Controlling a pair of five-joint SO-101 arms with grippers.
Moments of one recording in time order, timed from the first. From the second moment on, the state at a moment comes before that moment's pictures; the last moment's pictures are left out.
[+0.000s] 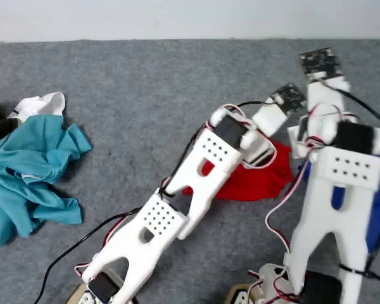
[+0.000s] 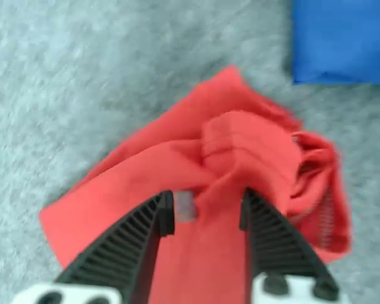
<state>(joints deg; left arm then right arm) 39.8 69.4 -92.3 99.6 -7.8 12.4 -21.1 5.8 81.3 22.5</state>
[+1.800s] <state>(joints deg) 17.1 45.9 -73.2 99.4 -8.0 5.7 7.8 8.0 63.2 21.3</state>
